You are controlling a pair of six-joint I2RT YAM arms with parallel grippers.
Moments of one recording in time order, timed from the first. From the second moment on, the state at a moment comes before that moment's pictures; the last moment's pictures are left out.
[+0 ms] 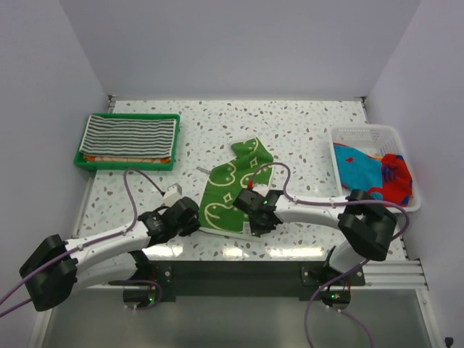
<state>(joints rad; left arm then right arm) -0.86 1.01 0.39 -0.37 -0.32 -1.24 1.04 1.59 0.89 -0.68 0.22 0.90</state>
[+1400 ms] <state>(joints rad) -0.74 0.87 1.27 -0.09 -0.13 -0.37 0.60 1.14 1.92 -1.01 -0.06 0.19</state>
